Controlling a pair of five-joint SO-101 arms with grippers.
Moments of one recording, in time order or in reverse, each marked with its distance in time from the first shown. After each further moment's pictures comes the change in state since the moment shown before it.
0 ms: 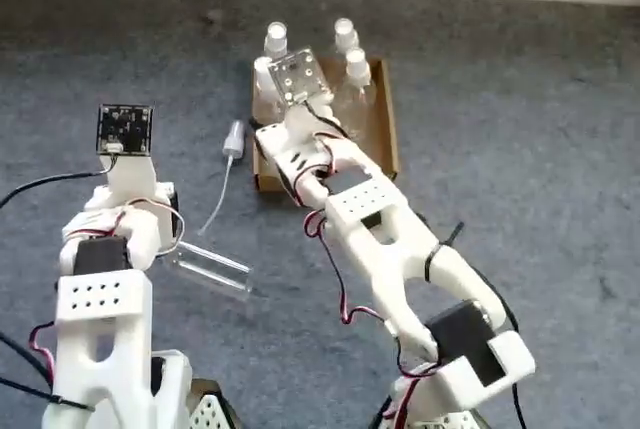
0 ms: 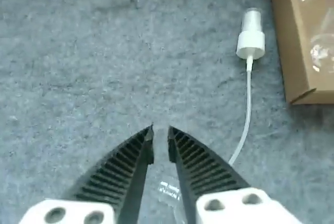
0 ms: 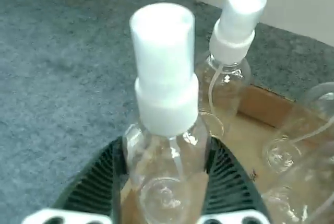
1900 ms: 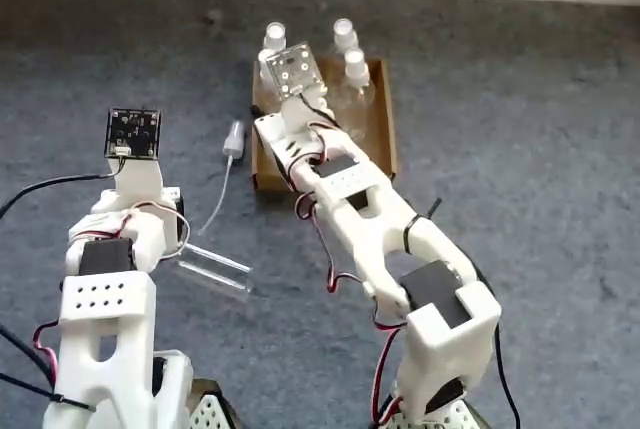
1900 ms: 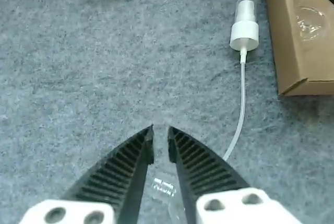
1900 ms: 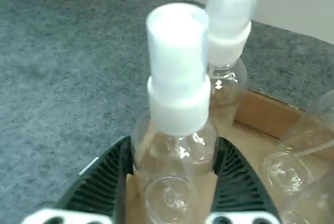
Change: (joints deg) left arm 1.2 0.0 1.1 0.0 0.0; right arm 1.4 14.3 -9.2 -5.6 0.1
